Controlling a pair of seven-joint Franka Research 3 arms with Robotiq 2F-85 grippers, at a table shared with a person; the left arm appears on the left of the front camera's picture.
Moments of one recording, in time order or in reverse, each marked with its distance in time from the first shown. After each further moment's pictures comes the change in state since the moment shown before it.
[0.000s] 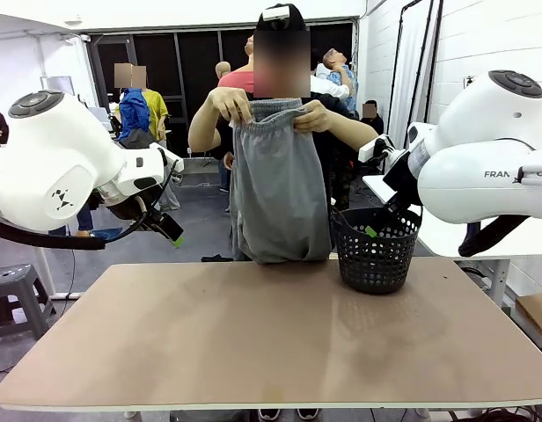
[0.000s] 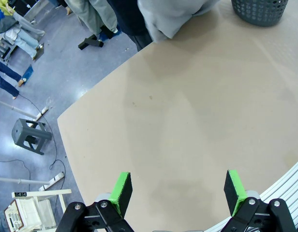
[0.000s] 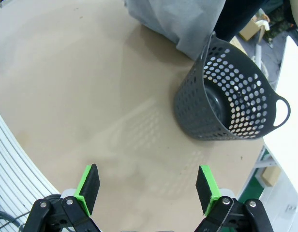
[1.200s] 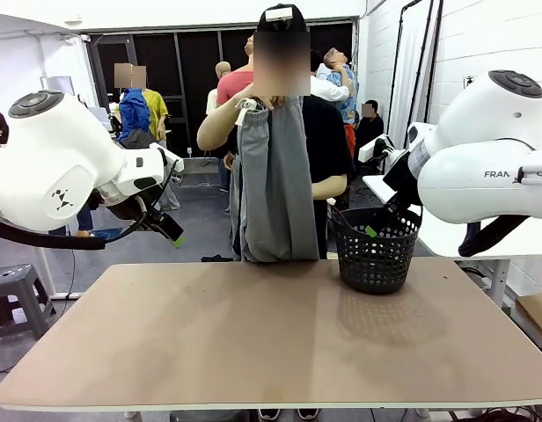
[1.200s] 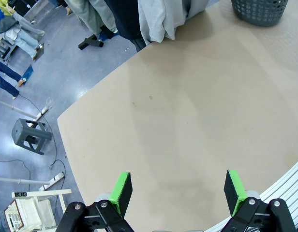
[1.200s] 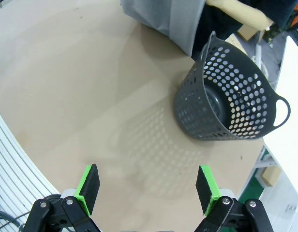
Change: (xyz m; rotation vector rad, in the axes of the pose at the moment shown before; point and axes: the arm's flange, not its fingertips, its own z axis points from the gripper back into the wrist) left arm 0.000 0.000 0.000 0.000 0.000 0.000; right arm 0.000 0.000 0.000 0.000 0.000 0.000
